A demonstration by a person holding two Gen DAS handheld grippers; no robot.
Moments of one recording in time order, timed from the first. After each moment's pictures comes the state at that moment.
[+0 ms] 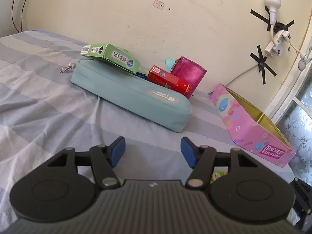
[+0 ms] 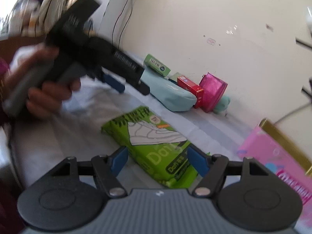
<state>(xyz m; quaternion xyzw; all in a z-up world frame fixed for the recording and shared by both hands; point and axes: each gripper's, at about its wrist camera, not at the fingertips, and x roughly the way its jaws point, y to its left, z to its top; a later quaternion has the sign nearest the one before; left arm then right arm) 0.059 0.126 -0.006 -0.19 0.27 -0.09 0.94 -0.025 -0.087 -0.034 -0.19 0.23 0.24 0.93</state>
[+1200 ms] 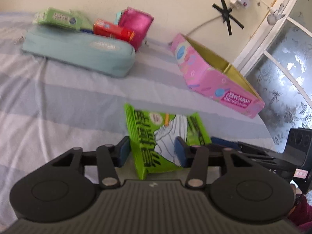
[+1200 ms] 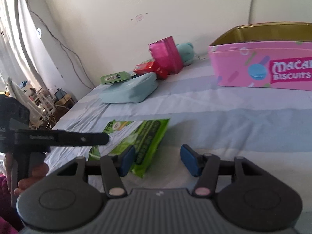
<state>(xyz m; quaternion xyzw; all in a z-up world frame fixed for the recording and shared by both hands) 0.038 0.071 -0.006 -0.15 0.37 -0.21 0.89 0.022 -0.184 -0.050 0.15 0.33 0.24 0.90</state>
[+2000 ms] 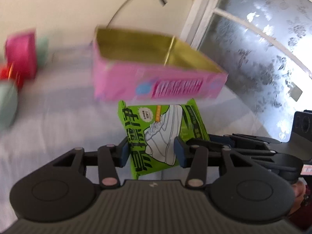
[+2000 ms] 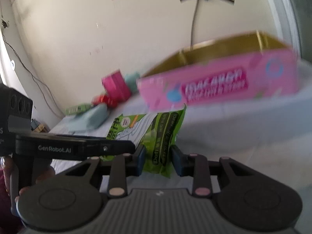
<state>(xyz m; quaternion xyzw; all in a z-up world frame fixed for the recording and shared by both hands) 0.080 -0.085 0.031 -0.01 0.35 -0.33 0.88 -0.007 -0.286 -0.031 0.17 0.26 0.11 0.94</state>
